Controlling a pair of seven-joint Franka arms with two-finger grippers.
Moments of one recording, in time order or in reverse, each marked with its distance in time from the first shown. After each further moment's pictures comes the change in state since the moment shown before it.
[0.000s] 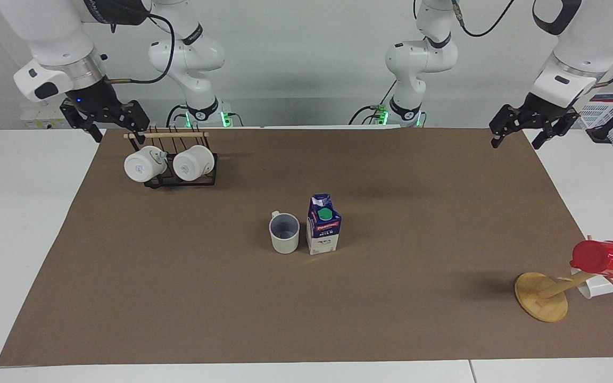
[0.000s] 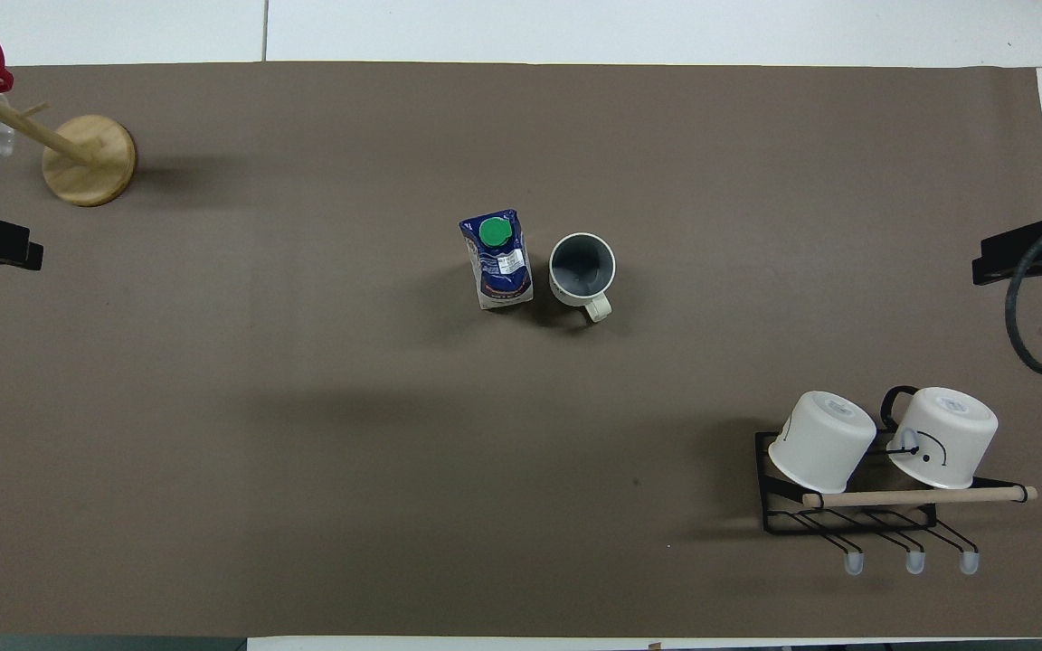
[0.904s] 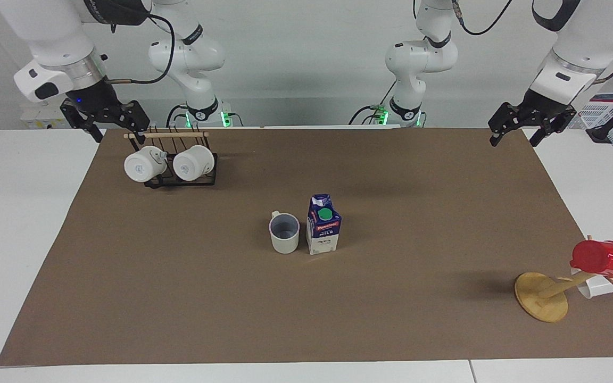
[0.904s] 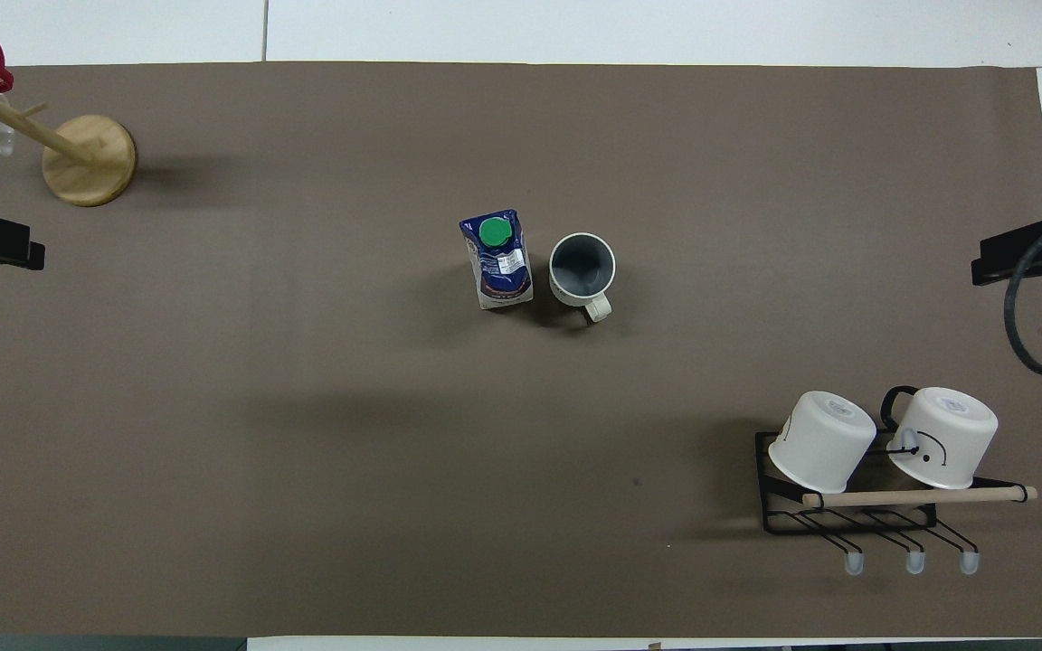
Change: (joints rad) left arm 0.000 -0.005 0.000 -0.004 -0.014 0.001 -0.044; right arm 0.000 0.000 0.000 -0.003 0.000 0.000 0.000
